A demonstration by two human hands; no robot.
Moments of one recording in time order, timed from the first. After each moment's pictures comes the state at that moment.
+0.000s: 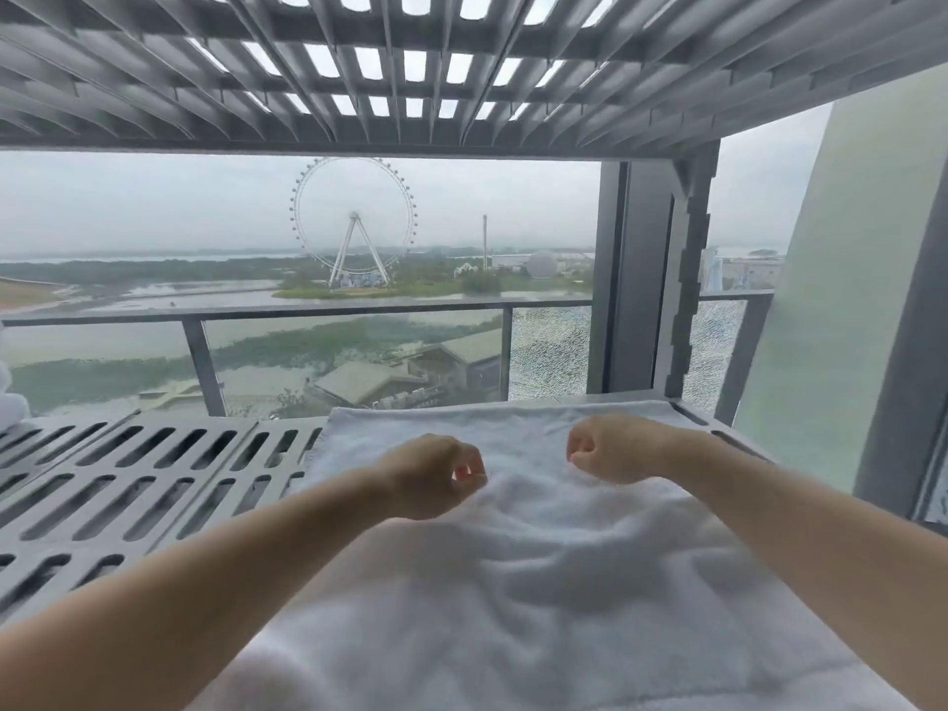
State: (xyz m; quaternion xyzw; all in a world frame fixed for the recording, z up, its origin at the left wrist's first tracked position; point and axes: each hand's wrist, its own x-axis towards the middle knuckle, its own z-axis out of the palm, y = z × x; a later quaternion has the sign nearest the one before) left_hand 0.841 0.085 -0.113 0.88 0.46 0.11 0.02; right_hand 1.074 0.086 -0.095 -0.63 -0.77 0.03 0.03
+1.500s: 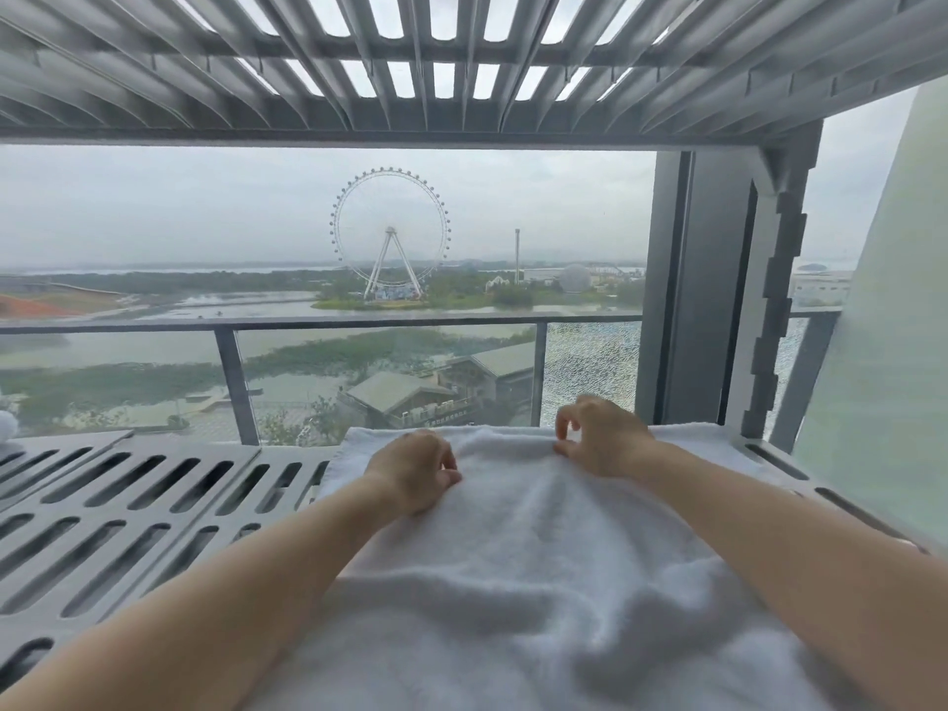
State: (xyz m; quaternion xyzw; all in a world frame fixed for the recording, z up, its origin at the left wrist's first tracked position) left_hand 0.809 0.208 -0.133 0.80 0.59 0.15 -0.02; right_hand 1.051 0.232 -0.119 -0.60 -0.78 -0.04 0.19
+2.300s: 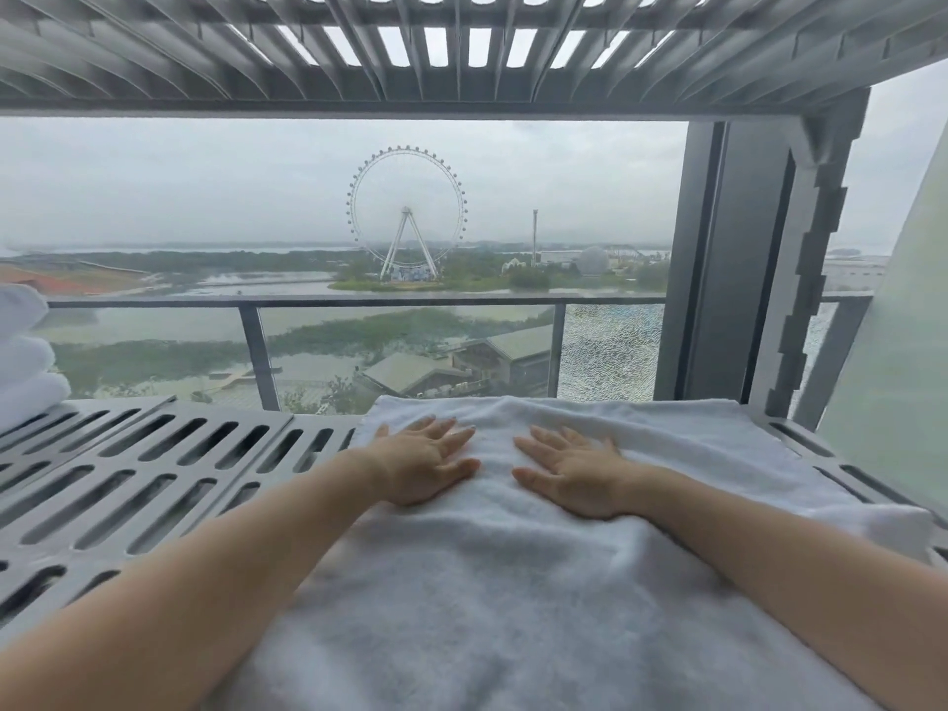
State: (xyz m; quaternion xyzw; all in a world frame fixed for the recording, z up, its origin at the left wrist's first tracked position) left_hand 0.775 0.187 -0.140 0.82 0.57 -0.03 0.03; right_hand 1.005 0.191 -0.155 -0.56 -0.83 0.06 0.00
